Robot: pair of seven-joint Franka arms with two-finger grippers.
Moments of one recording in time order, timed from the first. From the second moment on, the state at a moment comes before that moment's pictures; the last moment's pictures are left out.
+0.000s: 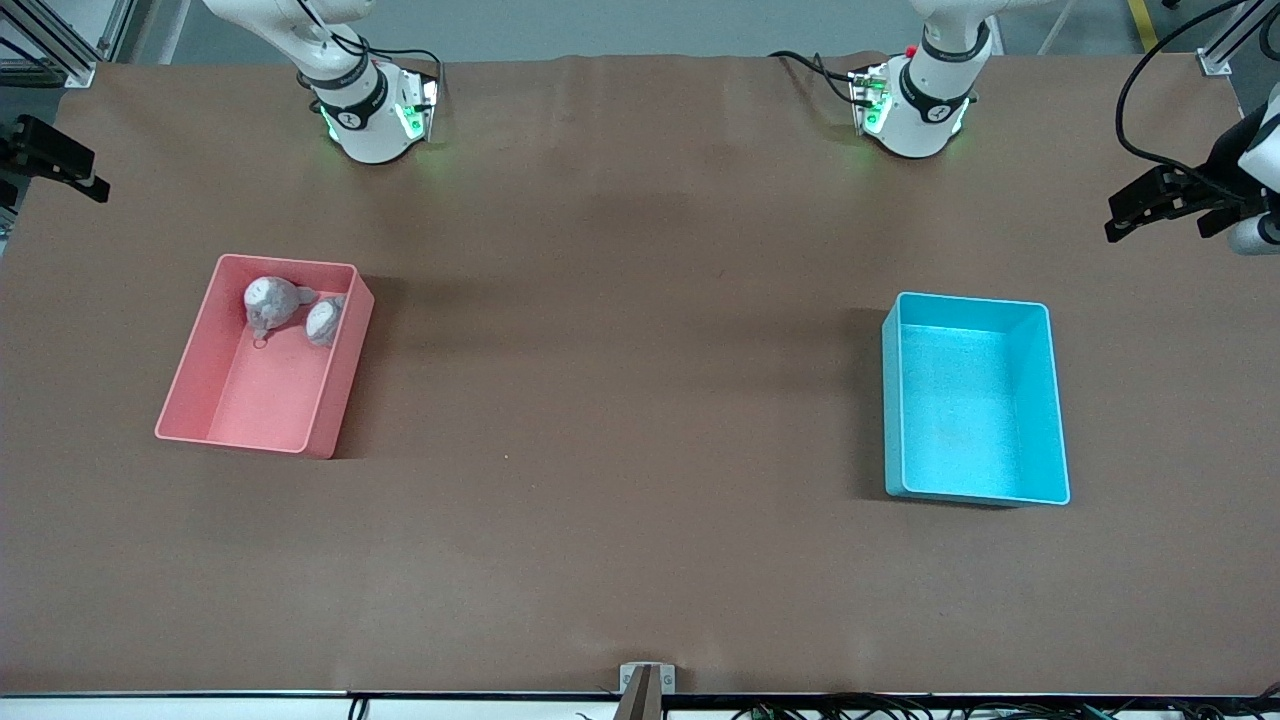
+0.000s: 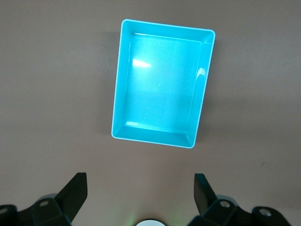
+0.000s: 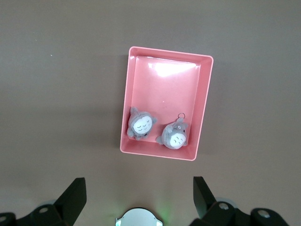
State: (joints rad) left arm 0.16 -0.08 -0.18 -1.63 0.01 1.51 -0.04; right arm 0.01 -0.11 -0.11 -1.56 0.00 1.39 -0.12
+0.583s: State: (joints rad) left arm 0.16 -0.08 -0.19 -1.63 0.01 1.51 -0.04; right arm 0.01 -0.11 -0.11 -1.56 0.00 1.38 -0.12
